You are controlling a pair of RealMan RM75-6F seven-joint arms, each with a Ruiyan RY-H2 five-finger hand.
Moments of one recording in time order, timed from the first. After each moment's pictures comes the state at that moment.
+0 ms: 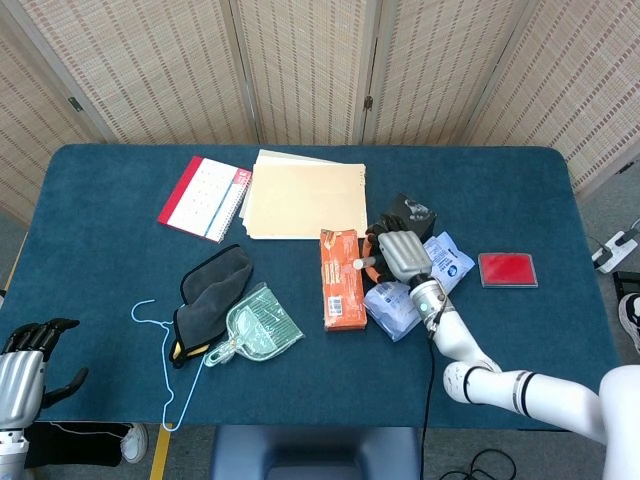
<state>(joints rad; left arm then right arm) -0.03 -1.10 -0.04 -1.84 1.51 1.57 0.19 0.85 -1.51 0.27 -1.44 -0.84 0.87 -0.31</state>
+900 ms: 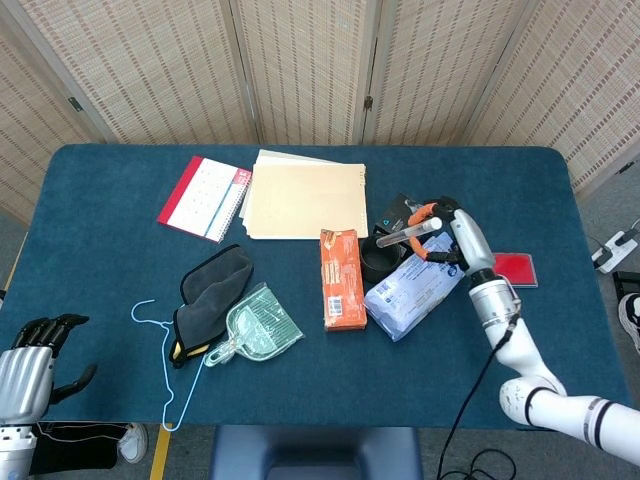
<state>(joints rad) -0.04 -1.10 -0.05 -1.86 1.53 1.56 0.21 0.60 -1.26 0.39 -1.65 -1.05 0.97 0.44</state>
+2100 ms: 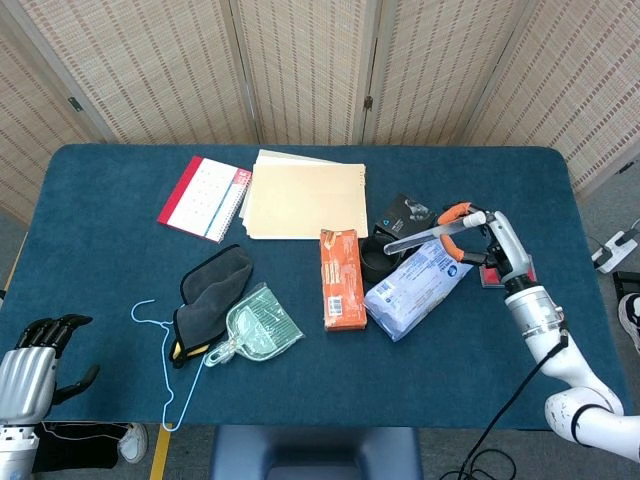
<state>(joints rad) -0.05 -1.10 -0.04 -1.87 1.54 1.55 0.21 0.50 -1.12 0.39 -1.68 -1.21 0.92 0.91</state>
